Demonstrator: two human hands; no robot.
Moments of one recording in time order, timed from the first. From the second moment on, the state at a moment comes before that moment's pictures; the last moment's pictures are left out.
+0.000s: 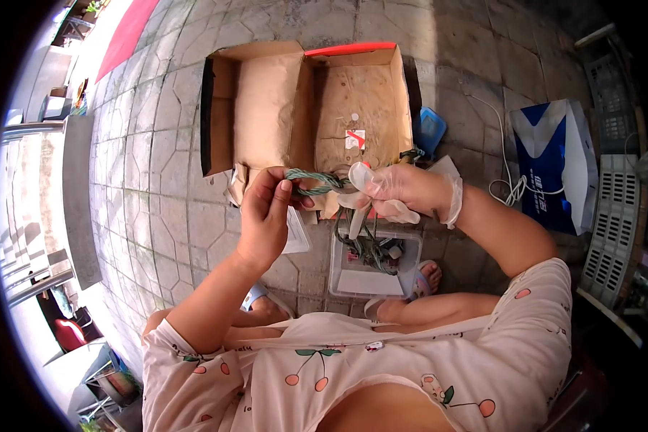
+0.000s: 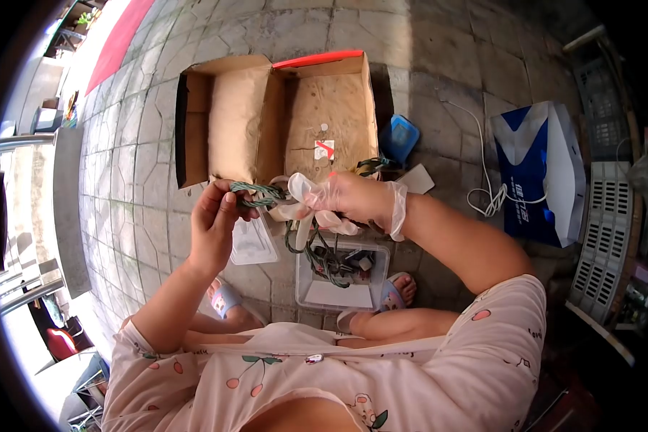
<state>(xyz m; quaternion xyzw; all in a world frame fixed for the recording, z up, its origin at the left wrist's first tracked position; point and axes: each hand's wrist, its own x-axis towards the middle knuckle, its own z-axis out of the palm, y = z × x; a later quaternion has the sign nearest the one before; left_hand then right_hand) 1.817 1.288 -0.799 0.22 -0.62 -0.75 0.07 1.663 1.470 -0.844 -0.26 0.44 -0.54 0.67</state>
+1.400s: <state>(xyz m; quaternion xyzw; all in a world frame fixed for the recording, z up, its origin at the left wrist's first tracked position) 1.832 1.254 -0.801 0.40 -0.50 -0.76 -0.04 1.699 1.464 -0.849 -0.55 0.66 -0.21 0.46</state>
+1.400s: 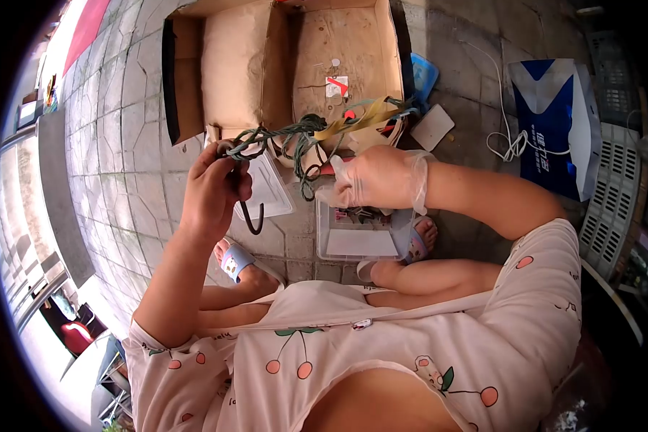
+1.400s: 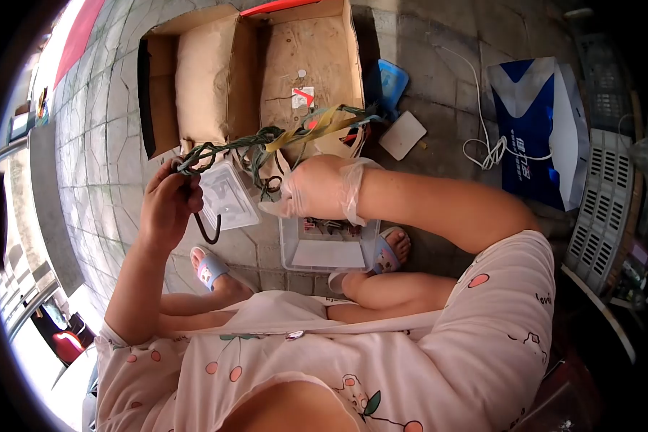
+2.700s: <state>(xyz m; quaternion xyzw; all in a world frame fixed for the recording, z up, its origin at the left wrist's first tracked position) 1.853 1.268 -0.812 0.42 -0.53 -0.72 -0.17 1.764 1.505 -0.929 -0.50 0.65 0.01 0.57</state>
